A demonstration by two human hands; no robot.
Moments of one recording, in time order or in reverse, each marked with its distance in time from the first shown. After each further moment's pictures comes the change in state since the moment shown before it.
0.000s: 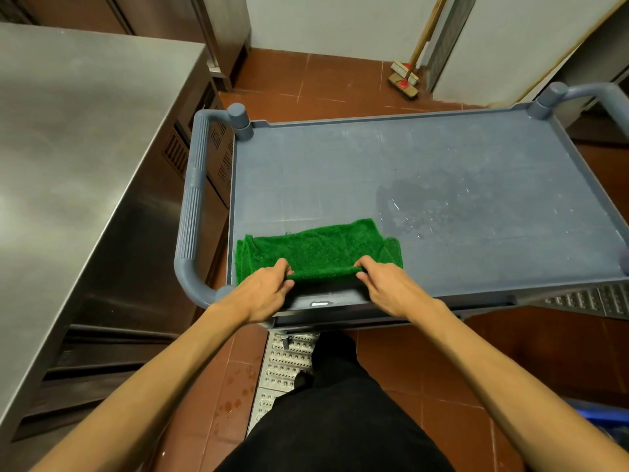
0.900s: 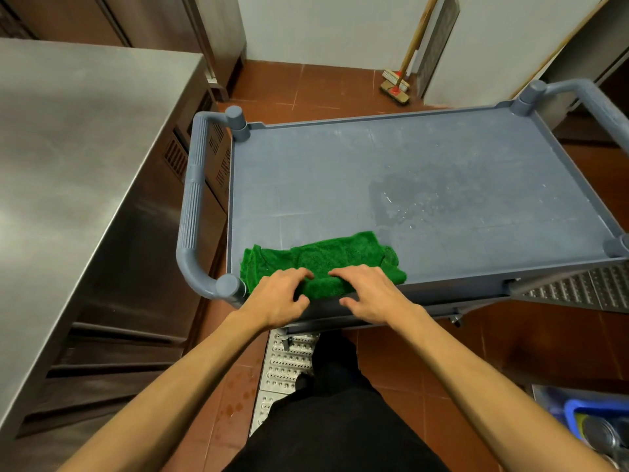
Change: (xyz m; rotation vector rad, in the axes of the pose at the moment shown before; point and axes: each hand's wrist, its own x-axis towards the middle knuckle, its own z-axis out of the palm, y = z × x) left_hand -0.018 0.027 0.028 0.078 0.050 0.020; right_hand -0.023 -0.025 0.024 -0.124 0.016 -0.124
